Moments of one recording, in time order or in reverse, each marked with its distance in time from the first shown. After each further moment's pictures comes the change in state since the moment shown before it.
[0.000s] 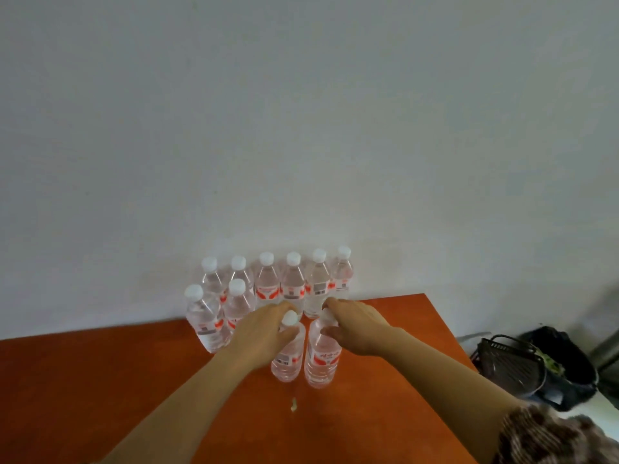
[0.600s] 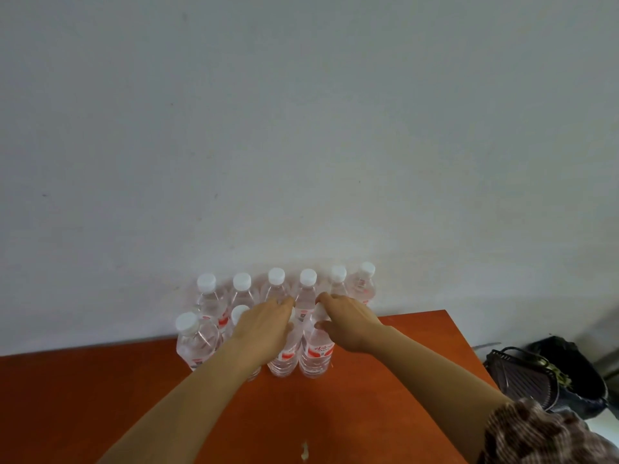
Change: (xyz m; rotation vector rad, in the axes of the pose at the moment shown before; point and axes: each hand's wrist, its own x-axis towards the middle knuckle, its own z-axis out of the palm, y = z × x) left_hand 0.092 -0.055 0.000 0.234 -0.068 0.017; right_hand 0.117 0.001 0.014 0.013 0.006 0.007
